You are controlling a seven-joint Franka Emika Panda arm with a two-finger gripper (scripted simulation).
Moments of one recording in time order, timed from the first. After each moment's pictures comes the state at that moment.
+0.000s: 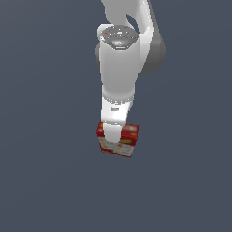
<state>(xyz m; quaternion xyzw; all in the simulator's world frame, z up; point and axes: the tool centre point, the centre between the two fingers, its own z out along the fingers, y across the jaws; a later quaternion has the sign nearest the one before) 0.051 0.007 0.242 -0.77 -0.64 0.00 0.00</state>
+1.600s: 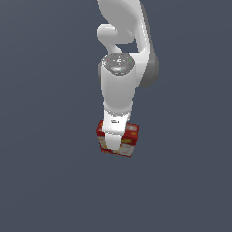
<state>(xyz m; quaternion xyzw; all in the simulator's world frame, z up) 0.051 0.007 0.192 -0.77 -0.64 0.00 0.00</state>
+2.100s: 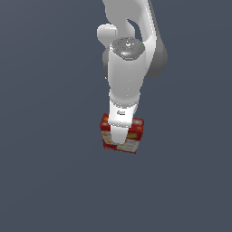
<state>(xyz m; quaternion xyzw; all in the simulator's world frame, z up) 0.043 0.024 0.221 -0.77 -0.64 0.00 0.00</state>
